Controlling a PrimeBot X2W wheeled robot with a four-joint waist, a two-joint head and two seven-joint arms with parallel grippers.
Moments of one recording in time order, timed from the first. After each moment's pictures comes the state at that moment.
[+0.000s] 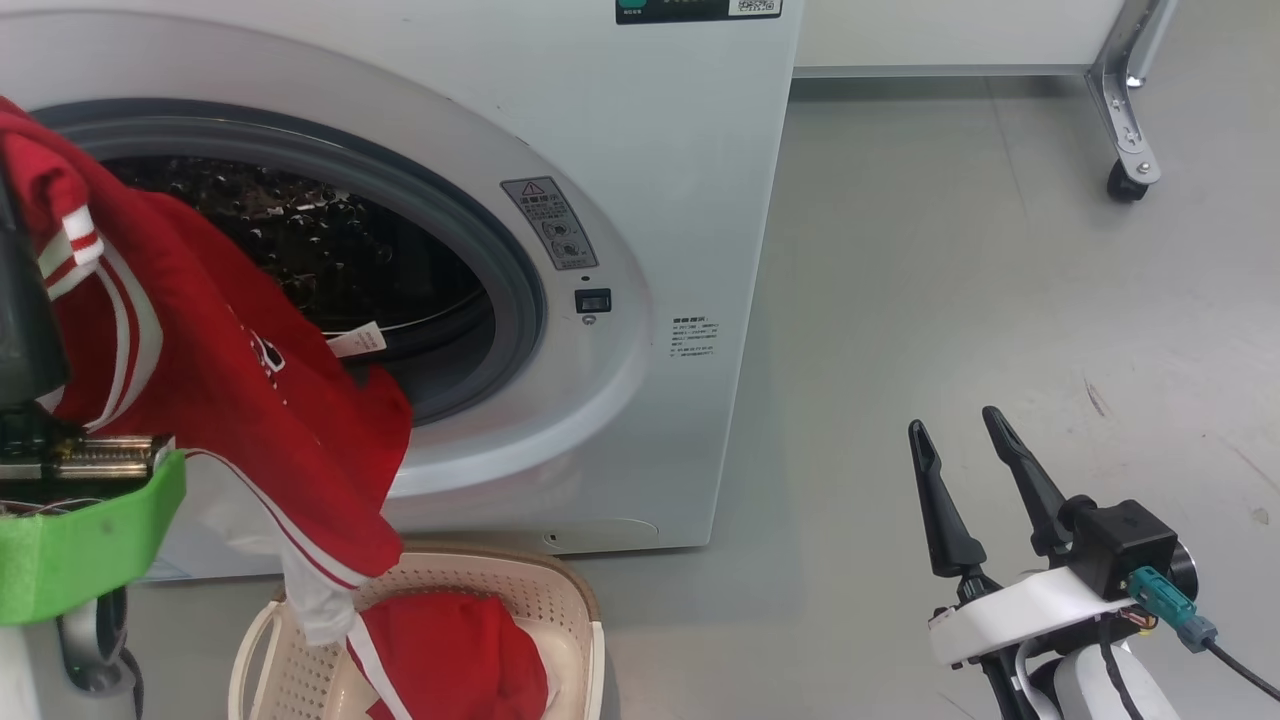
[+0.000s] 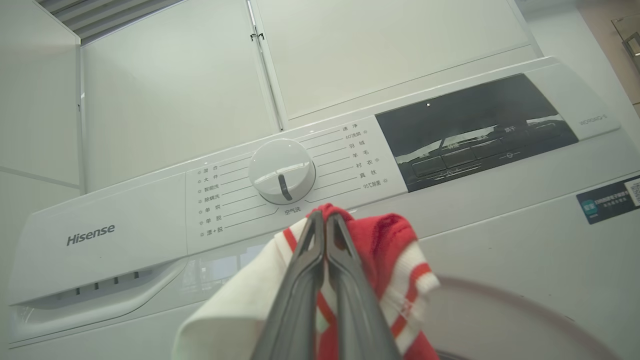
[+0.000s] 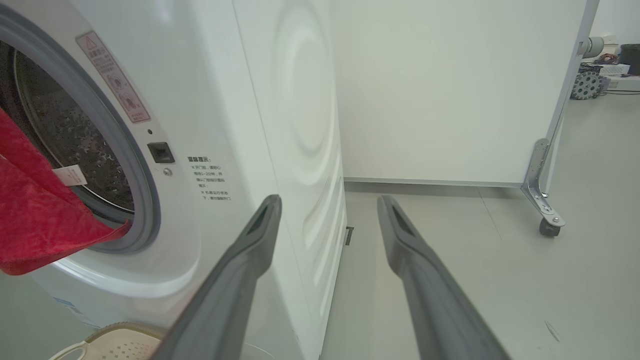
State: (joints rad) left arm -0.24 0.12 0.12 -0.34 -0.10 -0.07 -0.26; right arm -0.01 -0.04 0.15 0.13 0.25 0.12 -0.25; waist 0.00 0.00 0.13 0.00
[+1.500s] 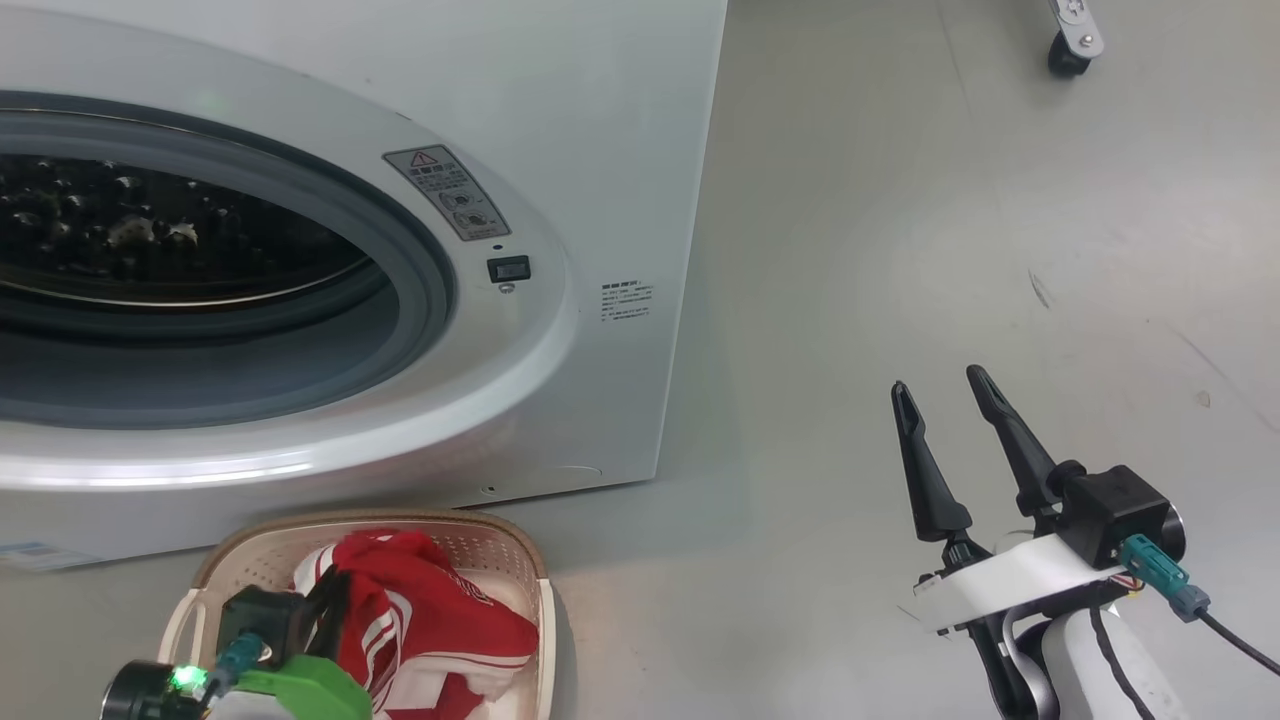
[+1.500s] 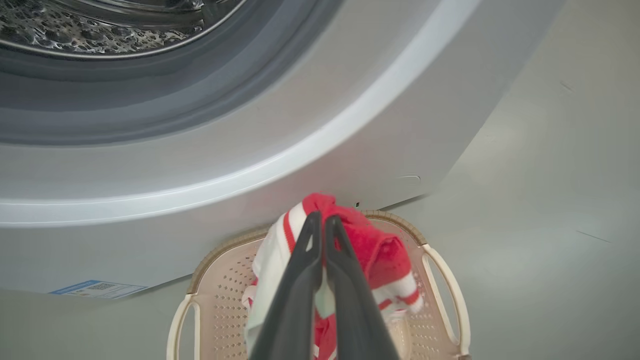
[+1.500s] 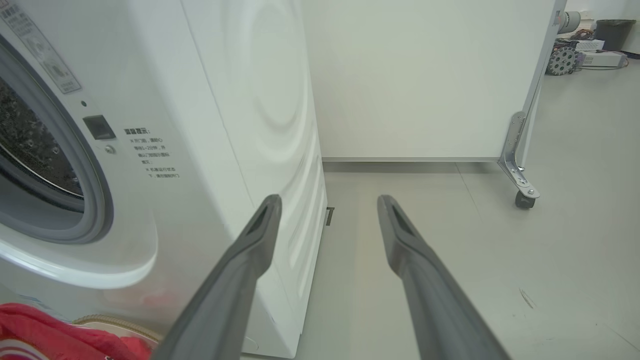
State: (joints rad) left arm -0.03 0.09 -0.10 0.35 -0.14 -0.12 -0.07; right arm -0.06 -0.04 0.18 0.11 0.25 0.12 -0.25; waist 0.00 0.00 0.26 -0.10
